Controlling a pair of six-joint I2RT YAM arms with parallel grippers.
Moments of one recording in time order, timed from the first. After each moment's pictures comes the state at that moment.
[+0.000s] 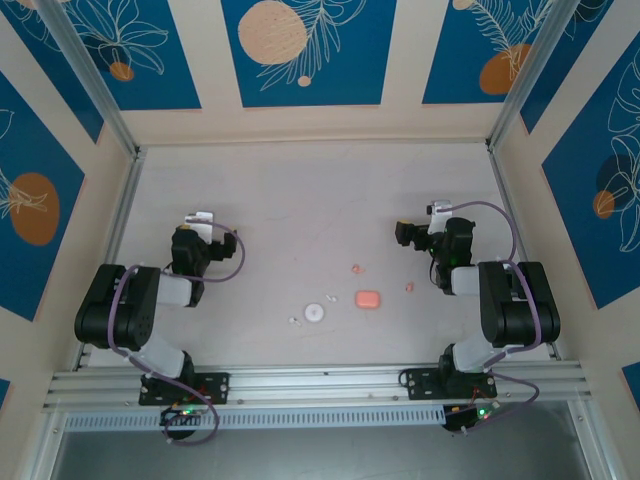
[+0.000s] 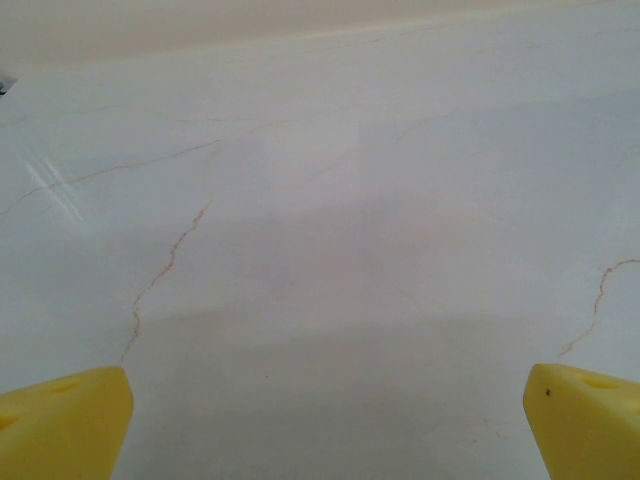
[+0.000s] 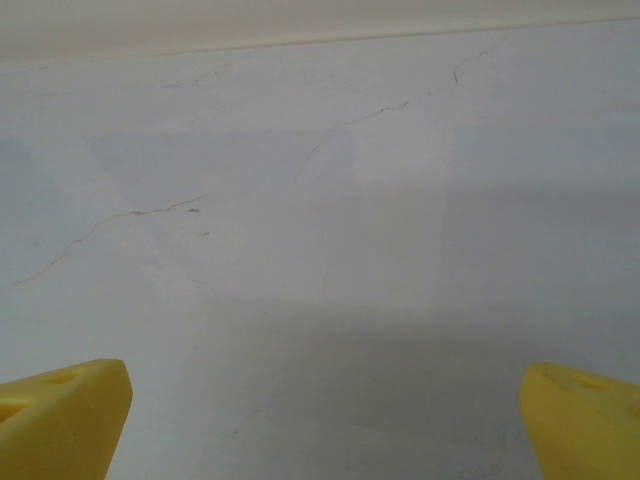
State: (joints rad) left arm -0.08 1.58 0.38 0.83 -0.07 0.06; right arm -0.02 1.54 0.43 0.71 -0.23 0.06
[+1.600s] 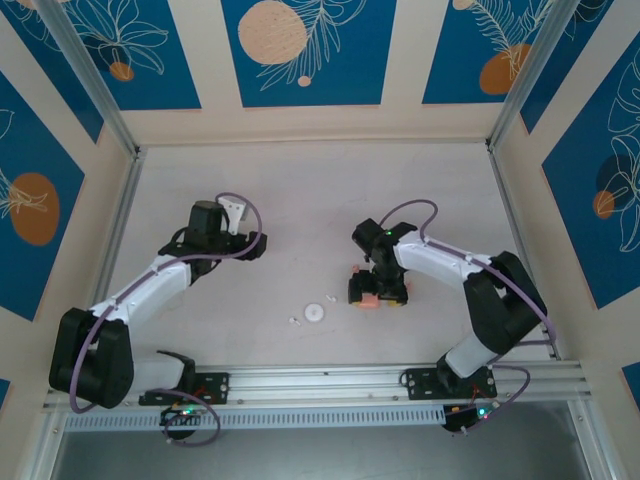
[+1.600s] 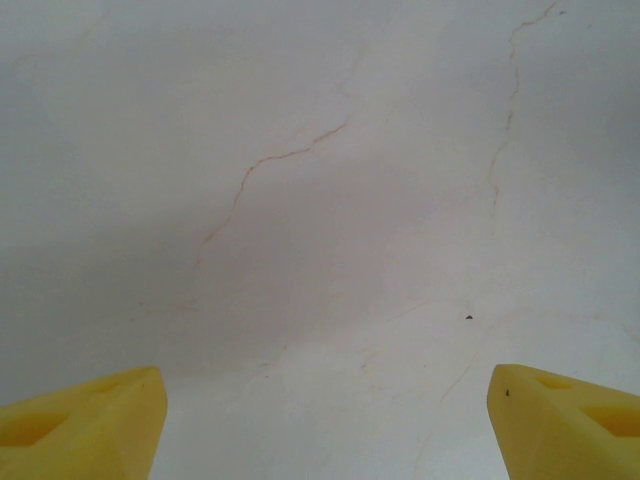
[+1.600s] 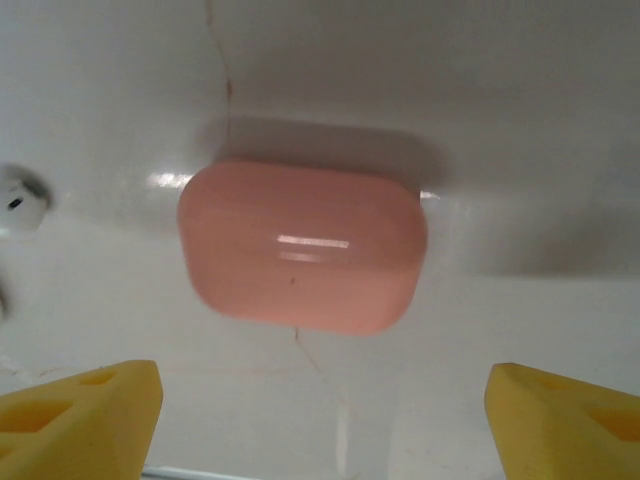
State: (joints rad) left arm -0.32 1.28 0.76 -0.23 0.13 -0.08; right arm 0.61 1.59 0.98 -1.01 -0.16 0.61
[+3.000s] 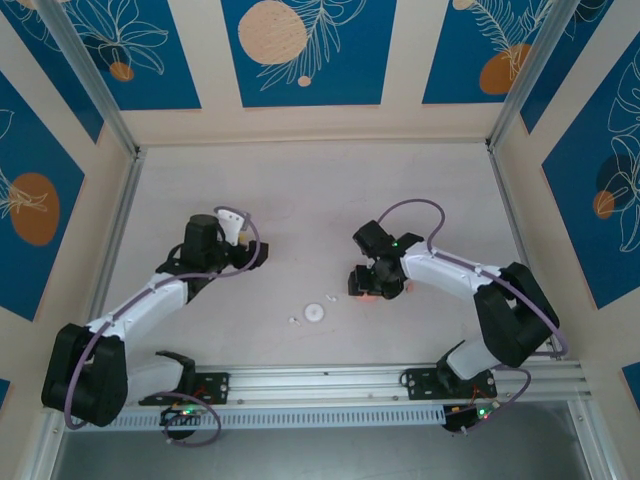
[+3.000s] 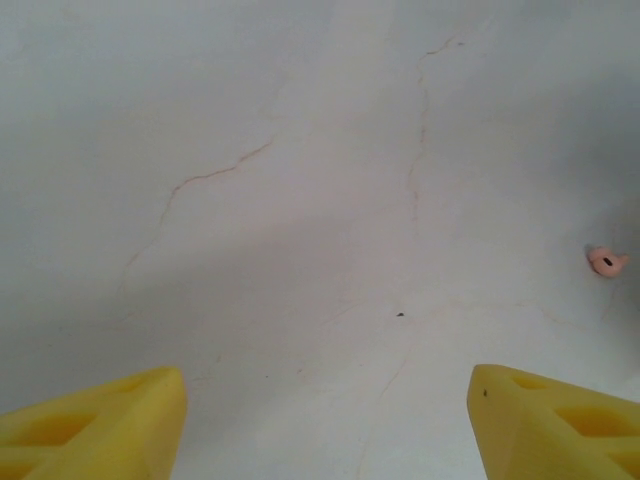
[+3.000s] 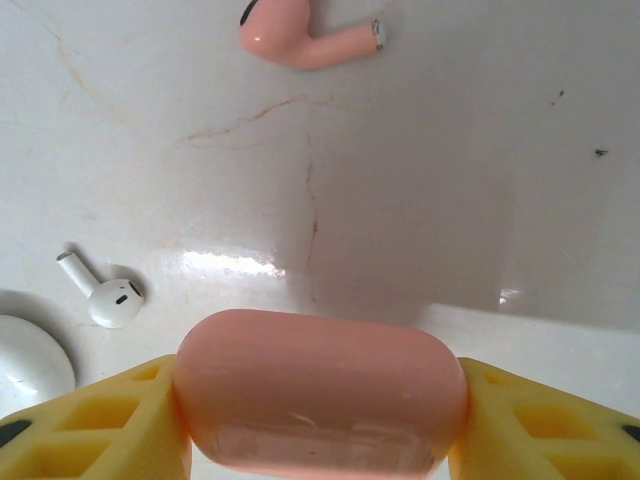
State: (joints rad) left arm -0.32 1.18 0.59 -0.02 0.26 -0.08; right arm 0.63 1.47 0.86 -0.74 -0.11 0.62
